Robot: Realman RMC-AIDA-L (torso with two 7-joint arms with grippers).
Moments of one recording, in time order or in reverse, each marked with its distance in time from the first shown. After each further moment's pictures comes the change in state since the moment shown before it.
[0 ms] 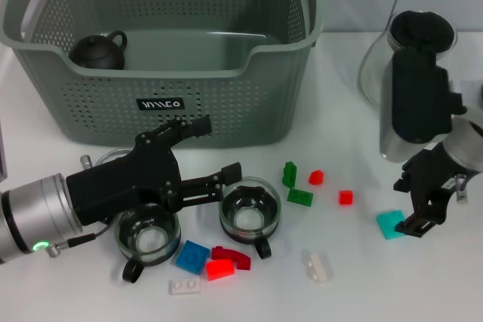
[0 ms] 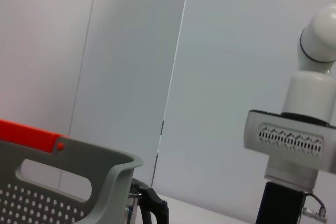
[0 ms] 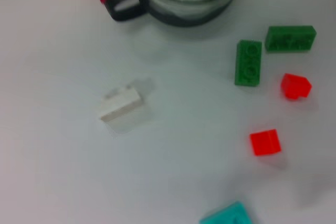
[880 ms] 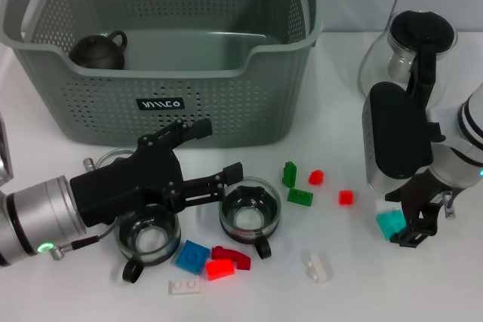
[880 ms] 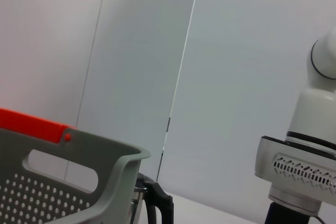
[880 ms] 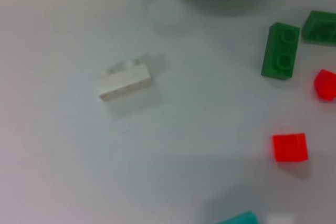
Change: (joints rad) left arm -0.002 0.000 -0.001 -0.027 -0.004 -0.026 0.000; right arm -0.007 0.002 -0.122 0.086 0.009 0.126 -0.041
